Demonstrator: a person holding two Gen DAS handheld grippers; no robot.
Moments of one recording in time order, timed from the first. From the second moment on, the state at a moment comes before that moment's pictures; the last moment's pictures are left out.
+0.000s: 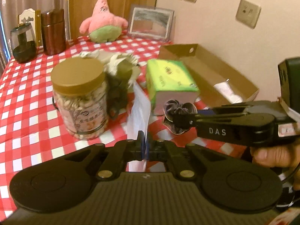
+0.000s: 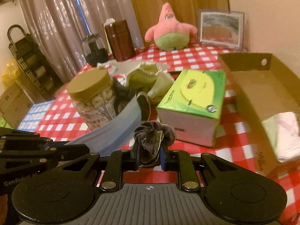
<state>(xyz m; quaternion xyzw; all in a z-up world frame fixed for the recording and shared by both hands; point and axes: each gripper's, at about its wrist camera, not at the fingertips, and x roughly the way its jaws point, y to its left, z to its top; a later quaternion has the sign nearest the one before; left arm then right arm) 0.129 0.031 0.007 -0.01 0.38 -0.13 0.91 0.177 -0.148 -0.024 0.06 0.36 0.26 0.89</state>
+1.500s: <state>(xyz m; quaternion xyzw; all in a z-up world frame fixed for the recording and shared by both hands) 0.125 0.100 -0.028 -0.02 0.44 -0.10 0.89 0.166 -0.083 -0.076 0.04 0.44 0.33 0.84</state>
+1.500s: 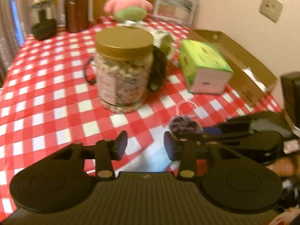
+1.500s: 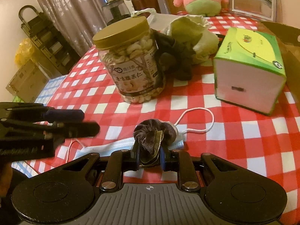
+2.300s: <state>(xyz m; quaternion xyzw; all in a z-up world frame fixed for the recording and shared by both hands) 0.134 0.052 -0.066 0.16 0.49 -0.19 0.84 0.174 -0.113 -0.066 0.09 0.43 0.31 0.84</state>
